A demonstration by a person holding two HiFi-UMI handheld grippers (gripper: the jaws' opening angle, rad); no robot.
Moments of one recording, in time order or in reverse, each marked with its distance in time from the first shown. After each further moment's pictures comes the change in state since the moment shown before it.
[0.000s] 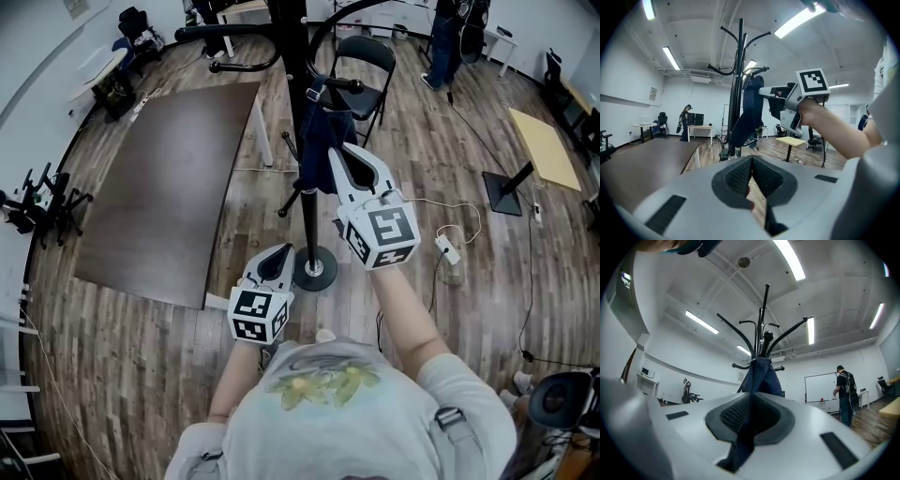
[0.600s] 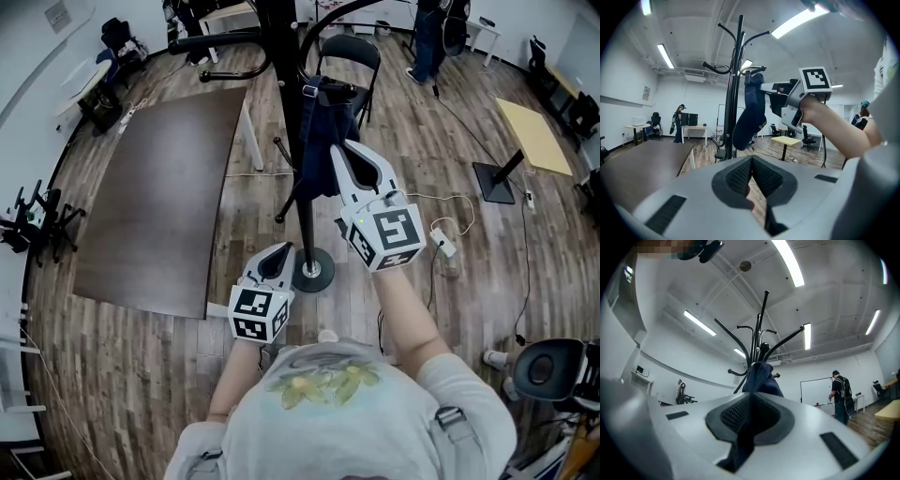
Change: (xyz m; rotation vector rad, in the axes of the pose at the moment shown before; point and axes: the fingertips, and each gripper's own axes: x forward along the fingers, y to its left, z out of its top) left arm 0.013 -0.001 0.007 0.025 0.008 -0.070; right arm -0.008 -0.012 0.020 -0.021 -0.047 -0.056
